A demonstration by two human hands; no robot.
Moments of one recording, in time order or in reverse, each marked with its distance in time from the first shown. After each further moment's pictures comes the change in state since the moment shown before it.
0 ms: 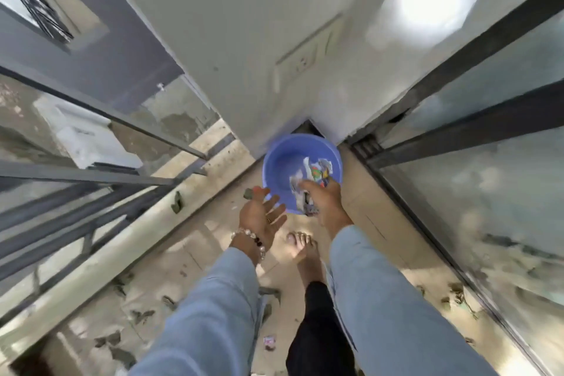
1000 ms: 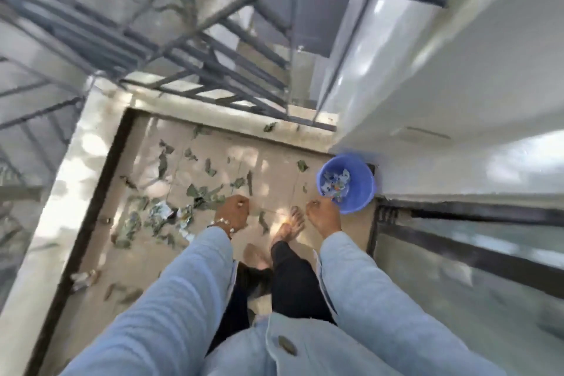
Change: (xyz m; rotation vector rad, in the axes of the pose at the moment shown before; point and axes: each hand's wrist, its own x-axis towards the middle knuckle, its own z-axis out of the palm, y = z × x) left_hand -0.251 -0.132 -0.145 0.296 0.471 0.176; right_hand -0.254 -0.039 -0.038 -1.443 -0.597 -0.513
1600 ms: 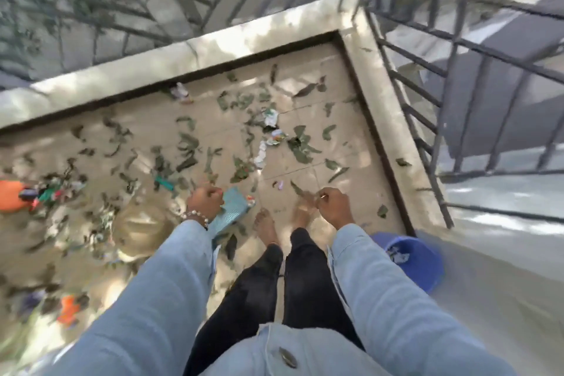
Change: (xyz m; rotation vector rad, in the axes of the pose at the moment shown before) left_hand -0.149 -0.316 -0.001 -0.923 0.506 -0.554; right_hand -0.075 -0.075 0.207 -0.912 -0.524 -0.572
